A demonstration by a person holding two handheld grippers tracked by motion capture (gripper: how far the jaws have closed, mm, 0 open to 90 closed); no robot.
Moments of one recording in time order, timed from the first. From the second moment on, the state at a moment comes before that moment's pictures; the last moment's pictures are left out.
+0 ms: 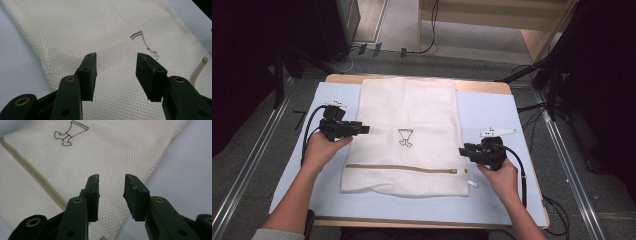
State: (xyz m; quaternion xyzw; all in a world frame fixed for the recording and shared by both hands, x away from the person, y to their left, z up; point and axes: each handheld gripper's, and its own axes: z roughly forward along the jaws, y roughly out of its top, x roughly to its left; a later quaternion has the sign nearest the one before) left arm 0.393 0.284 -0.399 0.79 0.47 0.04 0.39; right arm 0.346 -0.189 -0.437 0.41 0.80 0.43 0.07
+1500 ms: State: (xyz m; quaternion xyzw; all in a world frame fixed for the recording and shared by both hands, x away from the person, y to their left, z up) left arm 0.352 0.147 -0.421 0.86 0.33 -0.02 0.39; right arm 0.331 -0.172 -0.471 0.40 0.83 0.38 0.03
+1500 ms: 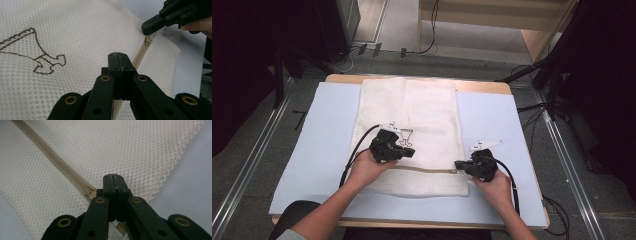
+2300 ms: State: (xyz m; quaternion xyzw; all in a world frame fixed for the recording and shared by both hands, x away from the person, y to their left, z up) left arm 0.338 0.100 -0.450 0.87 0.30 -0.03 0.38; right arm 0.326 -0.177 -0.474 0.39 0.84 0.38 -0.01
